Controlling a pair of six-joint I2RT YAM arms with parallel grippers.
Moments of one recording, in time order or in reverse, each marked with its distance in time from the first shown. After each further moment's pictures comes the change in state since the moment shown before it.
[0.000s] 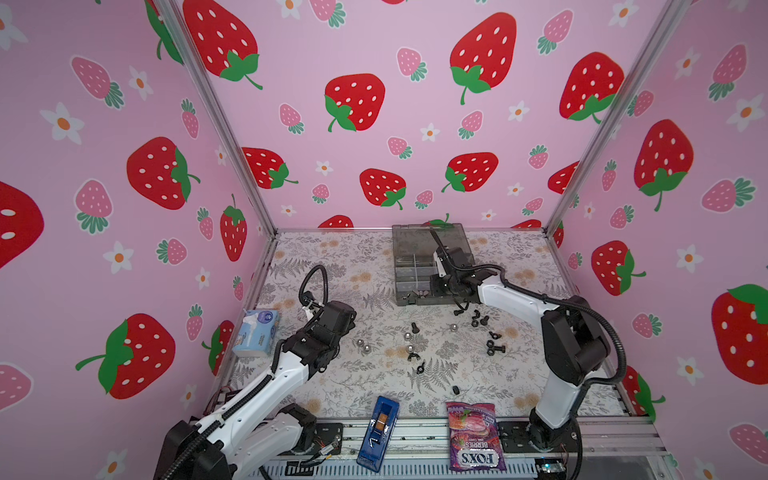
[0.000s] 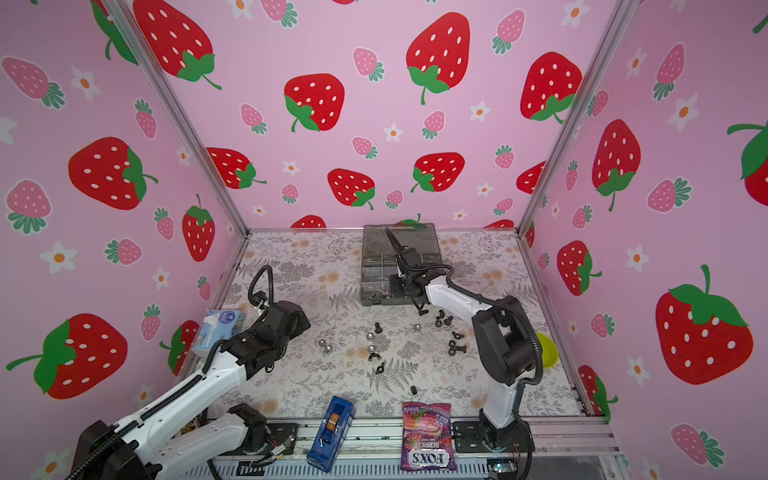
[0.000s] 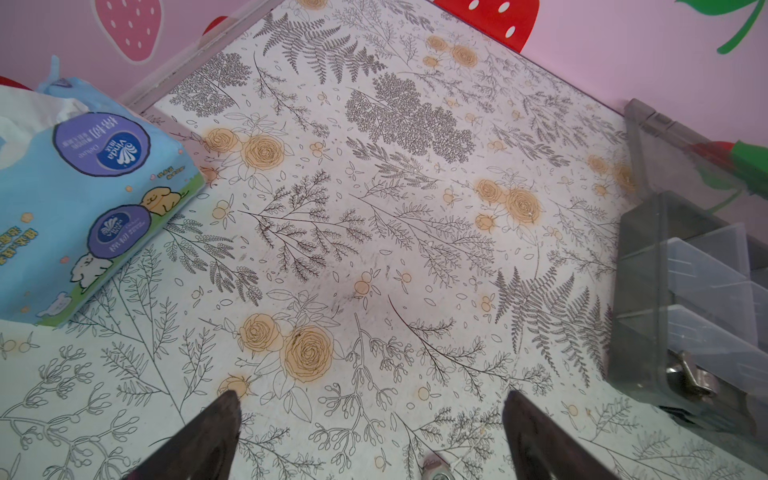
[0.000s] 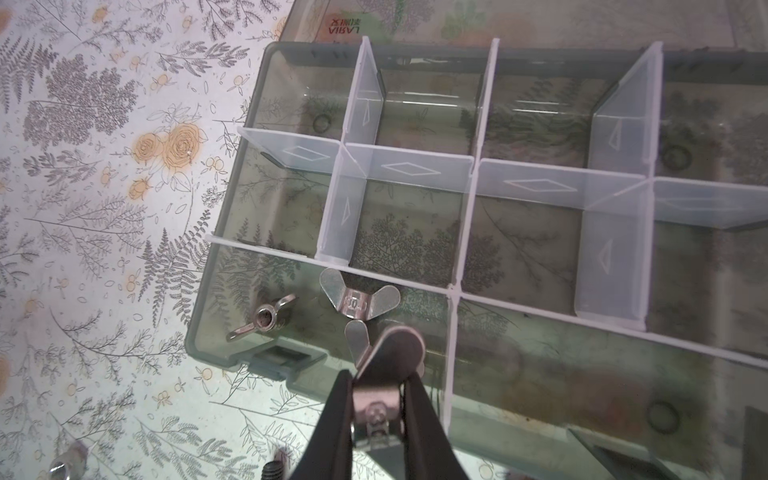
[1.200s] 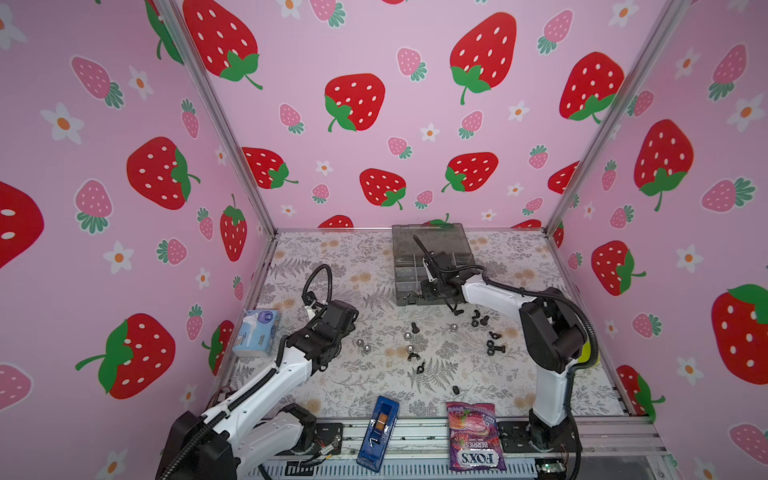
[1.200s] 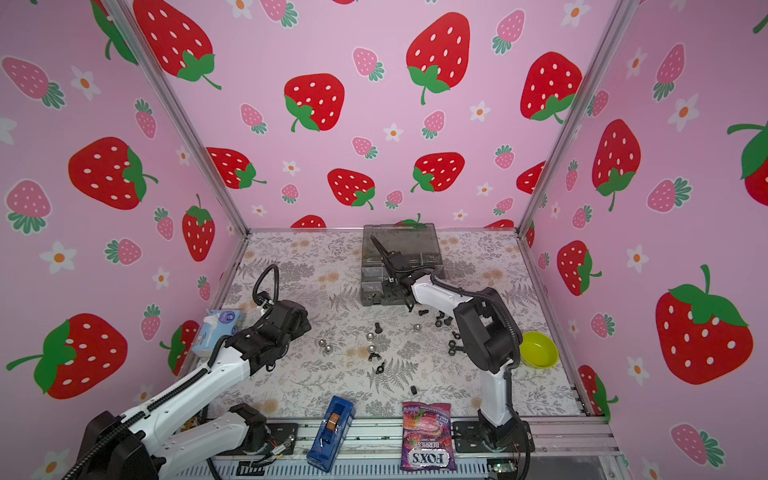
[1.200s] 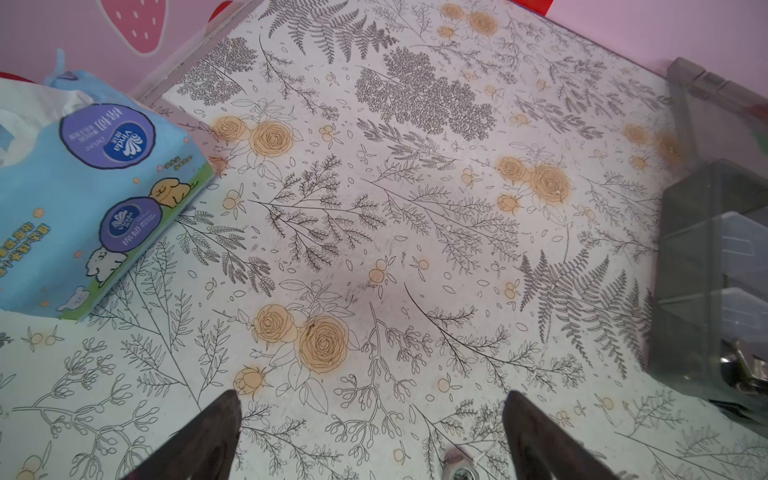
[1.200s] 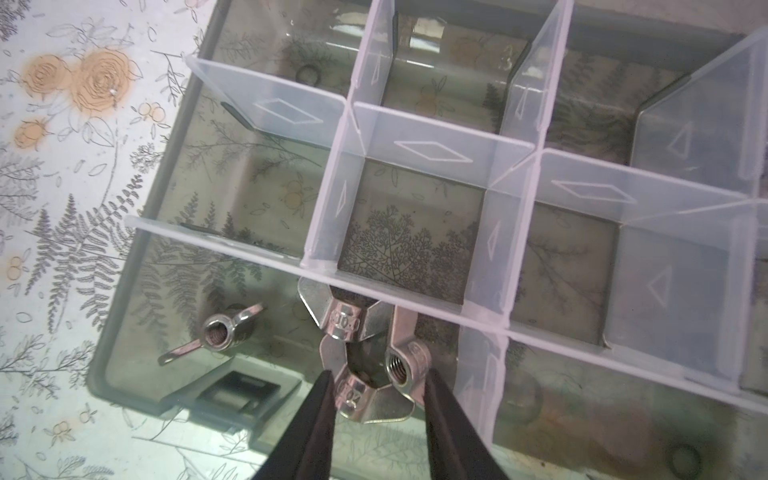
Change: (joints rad) left arm 0.002 0.048 0.018 -0.044 0.001 0.012; right arm 0.049 0.111 0.073 -0.039 0.101 -0.066
